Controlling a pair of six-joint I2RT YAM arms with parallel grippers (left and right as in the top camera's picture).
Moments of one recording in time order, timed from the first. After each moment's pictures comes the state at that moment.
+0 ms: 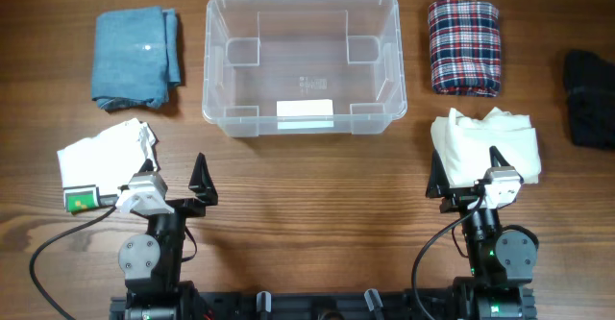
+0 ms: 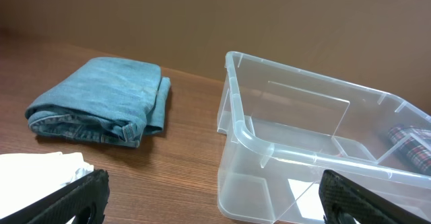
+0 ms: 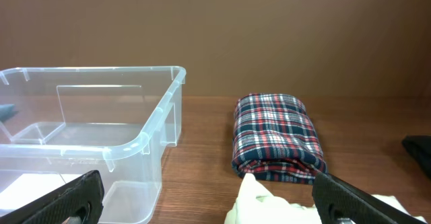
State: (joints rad) left arm 0.06 0.01 0.01 -0.07 0.06 -0.26; right arm -0.02 0.02 0.01 0.00 -0.09 0.02
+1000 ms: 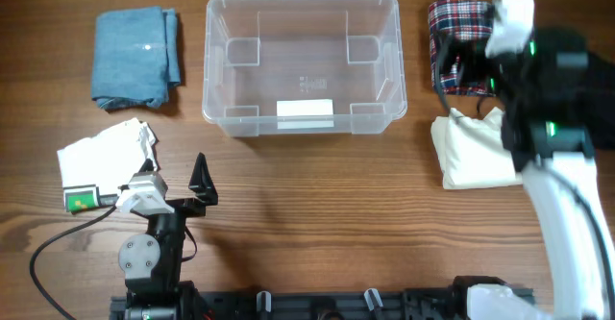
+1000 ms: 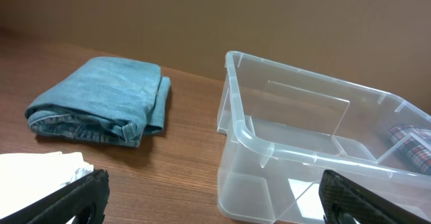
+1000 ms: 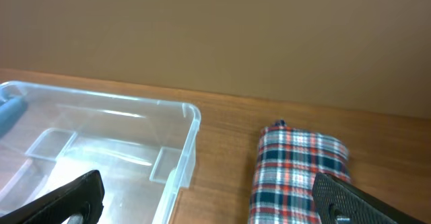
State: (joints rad) left arm 0.06 0.02 0.01 -0.07 0.06 -0.26; right arm -0.03 1.34 1.15 -0.23 -0.24 -0.07
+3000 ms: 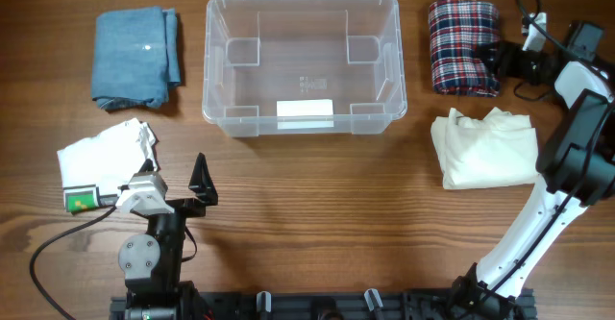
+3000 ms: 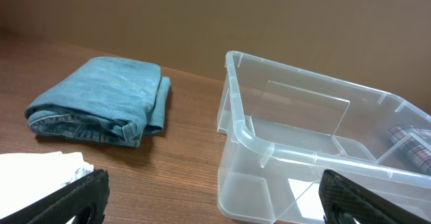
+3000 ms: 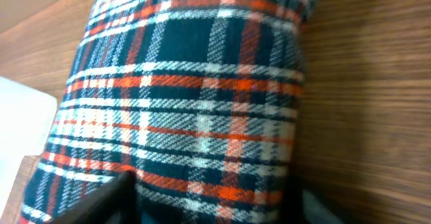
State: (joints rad) left arm 0.06 0.02 0.01 -0.07 0.06 -0.26; right arm -0.45 2.37 1.67 -0.32 -0.78 -0.20
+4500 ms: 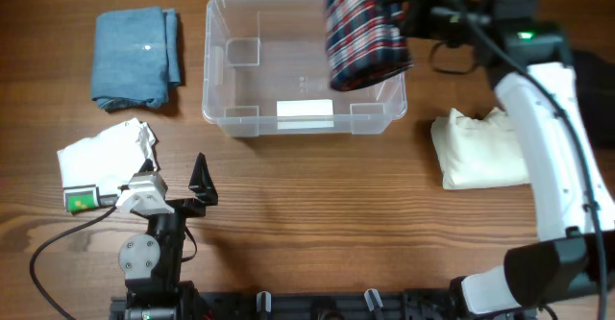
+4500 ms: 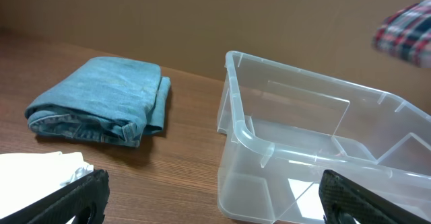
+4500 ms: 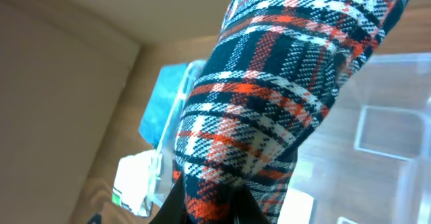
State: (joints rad) left arm 0.06 0.02 0.01 -0.07 0.06 -0.26; right arm 0.17 1.67 1.68 -0.64 -0.61 0.36
